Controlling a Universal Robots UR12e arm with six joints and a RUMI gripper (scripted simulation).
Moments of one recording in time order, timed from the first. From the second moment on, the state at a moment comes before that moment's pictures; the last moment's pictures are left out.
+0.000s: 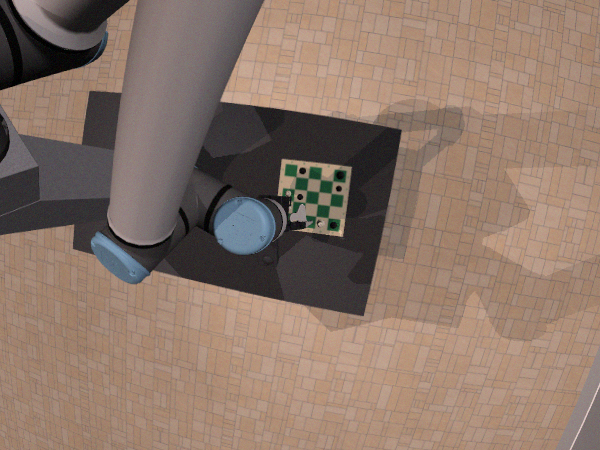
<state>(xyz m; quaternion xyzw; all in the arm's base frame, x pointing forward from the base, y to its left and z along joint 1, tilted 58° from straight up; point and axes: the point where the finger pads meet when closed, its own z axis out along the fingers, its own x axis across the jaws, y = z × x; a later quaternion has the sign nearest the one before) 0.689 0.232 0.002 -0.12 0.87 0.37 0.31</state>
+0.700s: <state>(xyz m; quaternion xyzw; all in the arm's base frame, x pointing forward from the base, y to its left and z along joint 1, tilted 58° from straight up) 0.697 0.242 0.005 -0.46 0.74 0.21 0.44</state>
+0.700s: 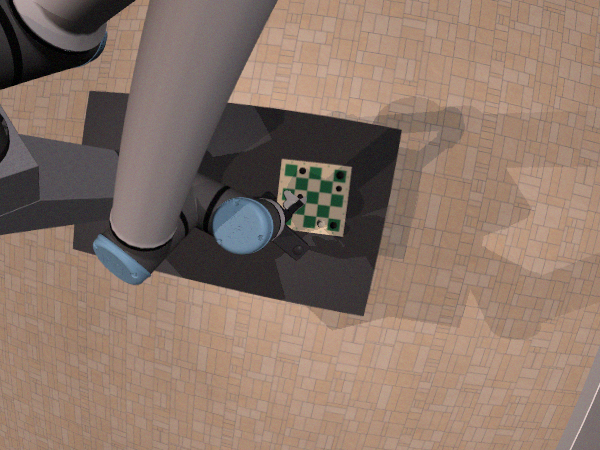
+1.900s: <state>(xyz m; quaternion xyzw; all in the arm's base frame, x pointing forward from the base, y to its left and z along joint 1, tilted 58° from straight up) 0.691 0.262 0.005 -0.80 0.34 -0.06 0.48</state>
